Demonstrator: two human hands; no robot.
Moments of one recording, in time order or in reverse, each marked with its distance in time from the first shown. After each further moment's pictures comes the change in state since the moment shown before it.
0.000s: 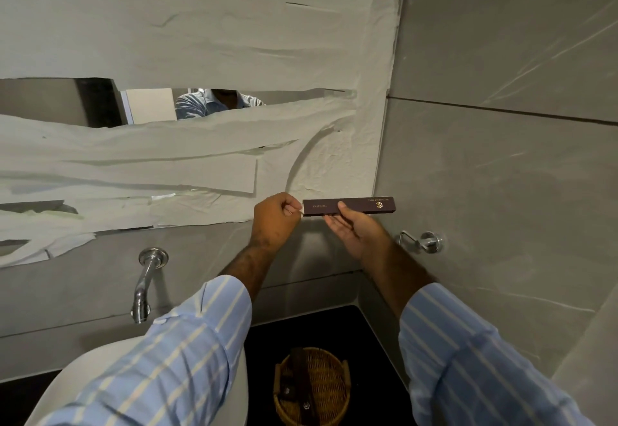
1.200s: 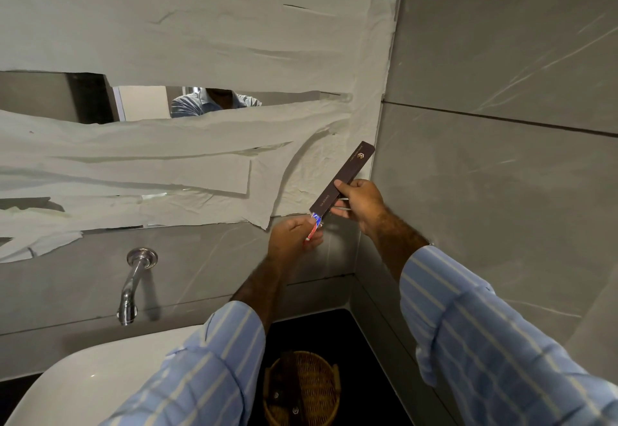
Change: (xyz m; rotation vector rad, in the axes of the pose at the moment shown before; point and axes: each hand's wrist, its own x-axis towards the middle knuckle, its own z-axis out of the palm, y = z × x) left_hand -0.032 0.003 0.042 -0.738 -0.192 -0.345; right_hand 0.031 -0.042 0.015 -0.705 0.051 -0.361
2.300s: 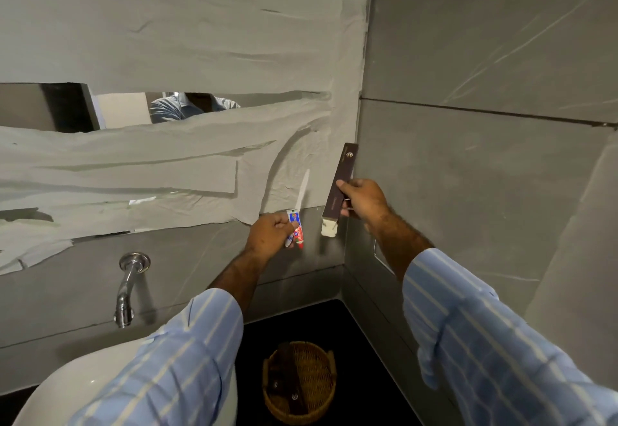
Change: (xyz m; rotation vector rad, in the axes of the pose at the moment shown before) left_hand -0.010 0.017 -0.025 0.565 -0.056 0.046; right_hand -0.041 -0.002 -0.039 -0.192 0.070 -0.062
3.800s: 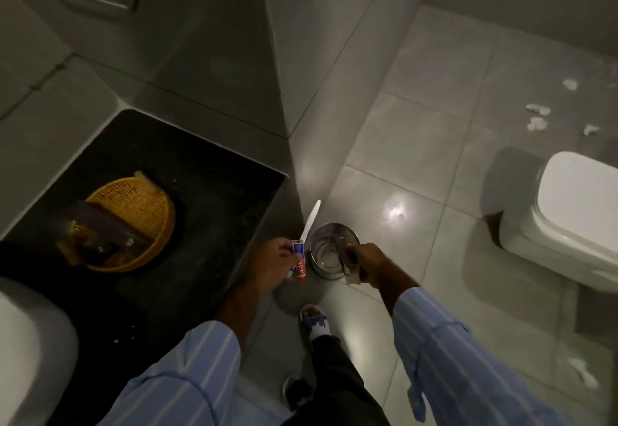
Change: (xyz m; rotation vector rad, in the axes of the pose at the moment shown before) left_hand -0.313 -0.252 0.316 0.387 -1.073 -0.453; right_hand -0.408 0.498 -0.182 0.223 0.507 1.225
